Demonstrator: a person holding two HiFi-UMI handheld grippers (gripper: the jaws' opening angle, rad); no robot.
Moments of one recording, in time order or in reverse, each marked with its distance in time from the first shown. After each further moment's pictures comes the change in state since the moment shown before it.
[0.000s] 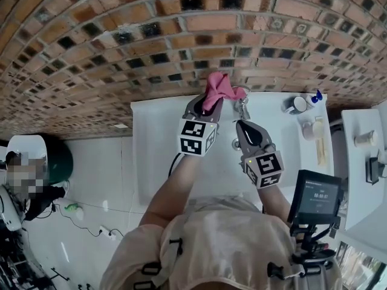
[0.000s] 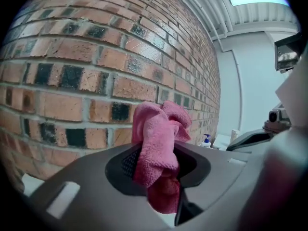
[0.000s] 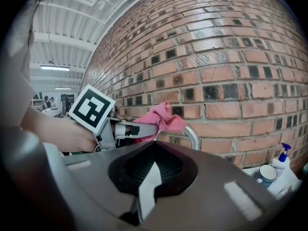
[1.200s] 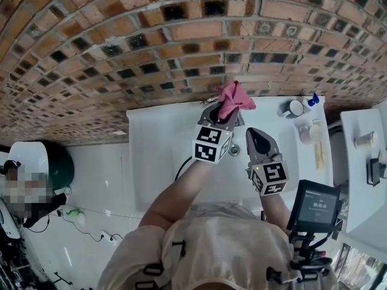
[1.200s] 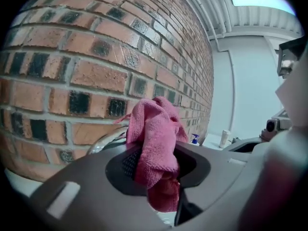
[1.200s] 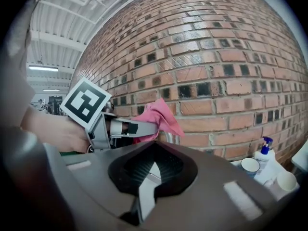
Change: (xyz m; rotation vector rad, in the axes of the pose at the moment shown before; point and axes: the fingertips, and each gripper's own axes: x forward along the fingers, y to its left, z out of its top) left arm 0.047 -0.067 -0.010 -0.014 0.052 -0.101; right arm -0.027 -0.056 -0.021 0.065 -0.001 -0.118
